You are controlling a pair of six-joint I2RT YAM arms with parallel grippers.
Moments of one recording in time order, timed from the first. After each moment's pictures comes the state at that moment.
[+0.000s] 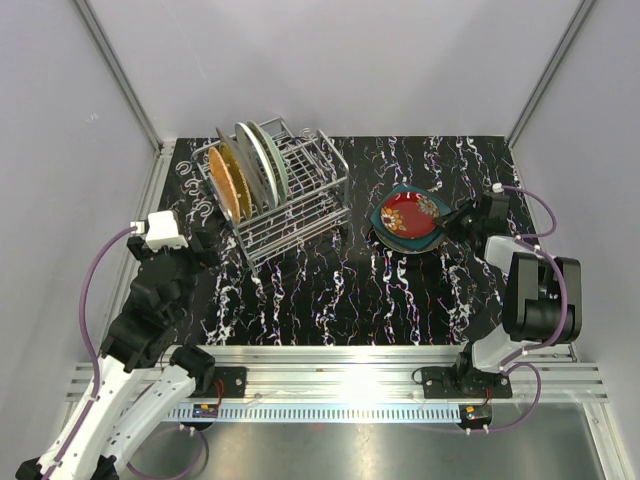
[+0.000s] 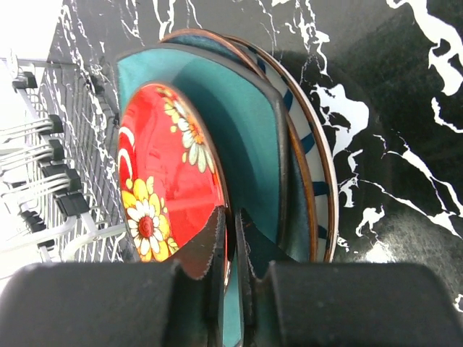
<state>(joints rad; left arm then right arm) -0.48 0.45 0.74 -0.47 -0.62 -0.13 -0.15 1.59 0.76 0.19 -0.34 0.76</state>
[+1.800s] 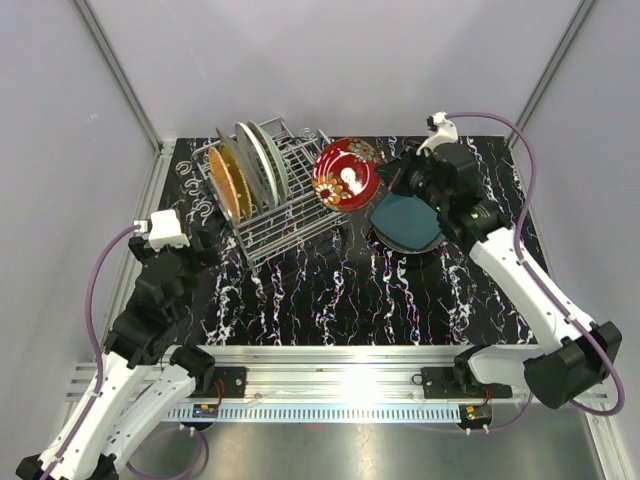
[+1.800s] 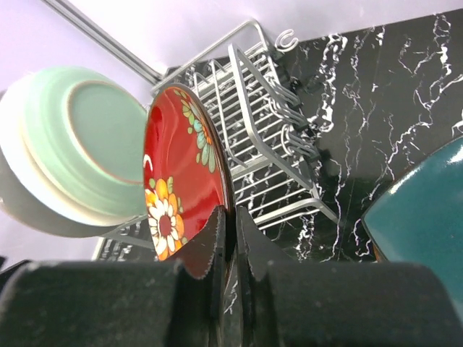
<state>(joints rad) -0.48 0.47 0.73 -0.47 -0.66 -0.13 0.43 1.24 1.24 -0.21 -0.06 0.58</state>
